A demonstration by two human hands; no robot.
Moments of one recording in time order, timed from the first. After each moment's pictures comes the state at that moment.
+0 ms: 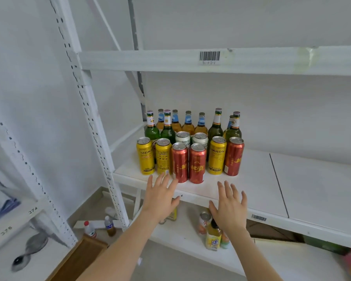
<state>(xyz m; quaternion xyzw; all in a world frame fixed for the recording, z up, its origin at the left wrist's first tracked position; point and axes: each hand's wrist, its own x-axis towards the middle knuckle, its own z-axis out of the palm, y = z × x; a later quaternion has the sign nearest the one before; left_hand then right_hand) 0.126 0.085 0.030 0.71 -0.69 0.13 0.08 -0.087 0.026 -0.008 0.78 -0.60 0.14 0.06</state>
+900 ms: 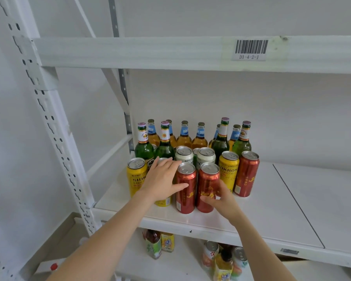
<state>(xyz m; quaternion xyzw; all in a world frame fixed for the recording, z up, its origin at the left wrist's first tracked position) 0.221 -0.079 0.063 0.61 -0.77 0.08 0.17 -0.009 -0.109 -0.015 0.64 -0.49 0.41 -0.42</state>
